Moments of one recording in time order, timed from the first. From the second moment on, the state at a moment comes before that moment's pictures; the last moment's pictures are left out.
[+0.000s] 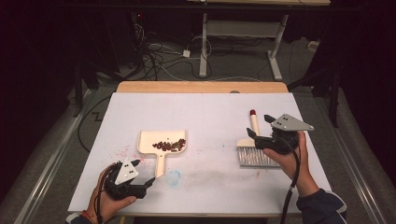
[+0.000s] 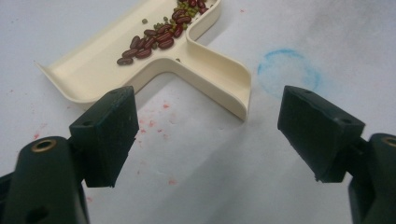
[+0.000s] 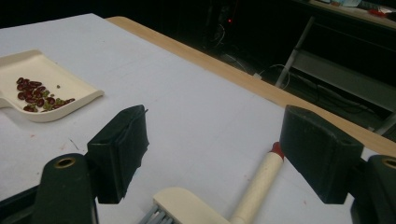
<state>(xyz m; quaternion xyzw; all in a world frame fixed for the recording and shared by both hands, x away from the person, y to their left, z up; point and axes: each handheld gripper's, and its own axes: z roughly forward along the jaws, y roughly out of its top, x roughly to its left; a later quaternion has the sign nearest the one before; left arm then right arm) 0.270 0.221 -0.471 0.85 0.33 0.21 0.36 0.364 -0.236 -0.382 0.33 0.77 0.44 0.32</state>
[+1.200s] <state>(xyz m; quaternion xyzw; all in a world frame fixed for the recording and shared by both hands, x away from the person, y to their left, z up) 0.269 0.218 -0.470 0.85 0.32 0.22 0.35 0.315 -0.261 -0.407 0.28 0.78 0.43 0.35</state>
